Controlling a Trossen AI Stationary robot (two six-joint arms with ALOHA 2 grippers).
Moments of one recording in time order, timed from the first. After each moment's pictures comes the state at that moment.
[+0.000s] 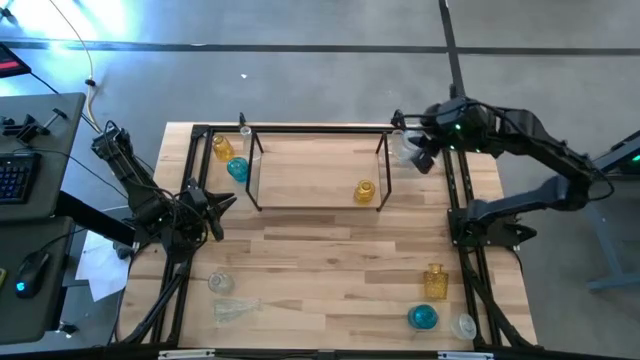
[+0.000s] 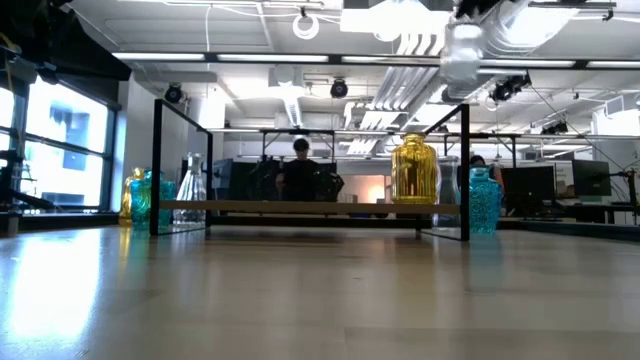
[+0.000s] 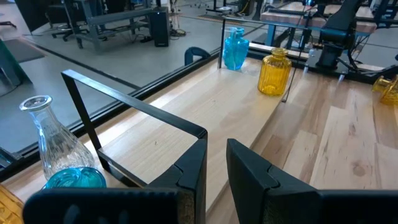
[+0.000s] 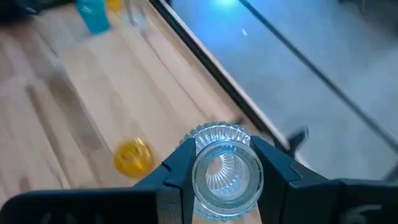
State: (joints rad) left arm -0.89 0.68 0.52 -1.04 -1.31 -1.22; right arm -0.27 1.17 1.62 -1.24 0.32 0.15
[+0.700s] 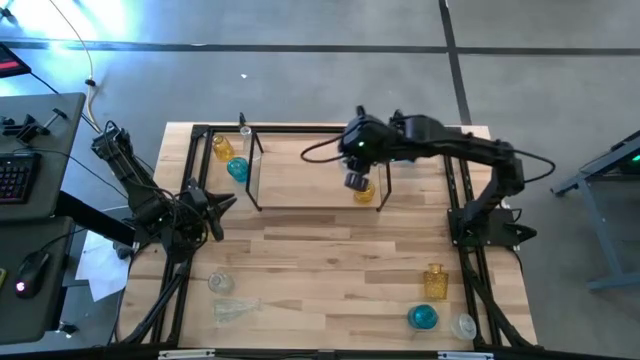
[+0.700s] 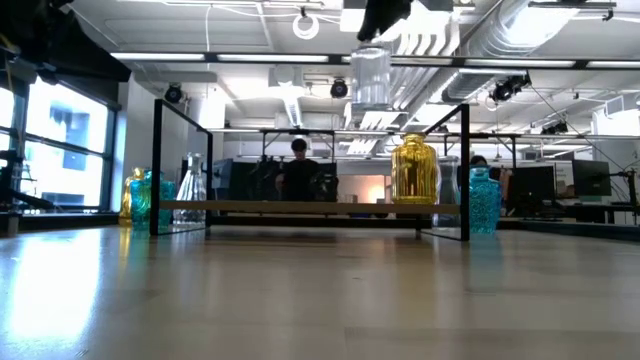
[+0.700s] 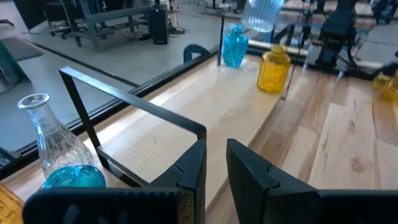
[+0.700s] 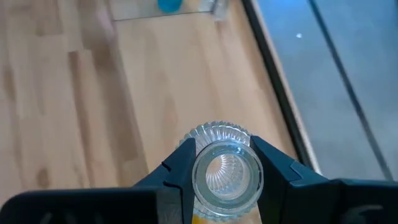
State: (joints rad) left arm -0.89 0.68 0.52 -1.04 -1.30 -1.21; right arm -0.12 1.70 1.93 -1.17 0.24 0.00
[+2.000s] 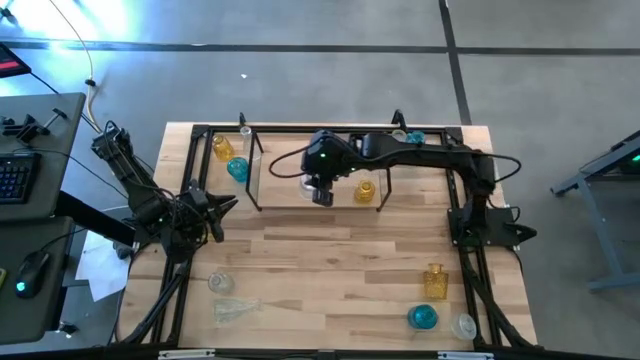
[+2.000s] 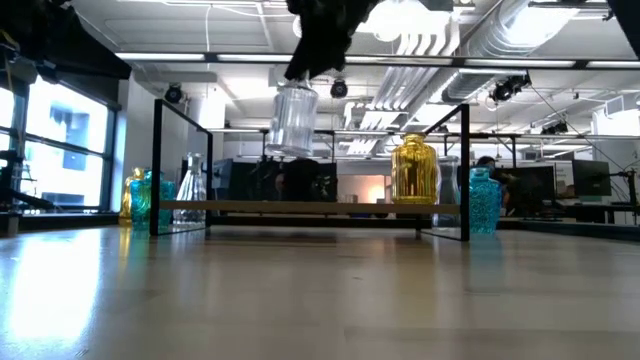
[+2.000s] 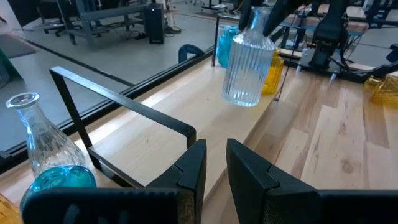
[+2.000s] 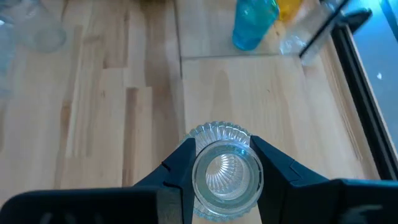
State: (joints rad) left arm -0.89 0.68 0.52 -0.98 -1.29 -1.17; right arm -0.14 1.91 1.87 -0.80 -0.02 -0.10
